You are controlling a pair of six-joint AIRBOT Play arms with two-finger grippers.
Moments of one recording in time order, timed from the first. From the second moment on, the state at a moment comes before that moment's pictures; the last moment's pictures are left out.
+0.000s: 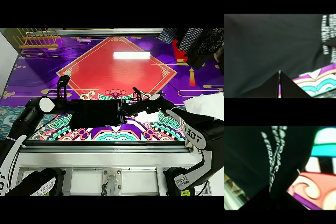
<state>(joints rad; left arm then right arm) -0.24 -1.10 0.87 1.18 -0.87 -1.56 0.25 -1.76 1.08 -0.39 0.93 1.06</state>
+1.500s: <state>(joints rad) -0.26 -1.10 0.87 1.18 -0.84 -1.61 -0.86 -0.86 1.24 -1.23 0.97 1.58</state>
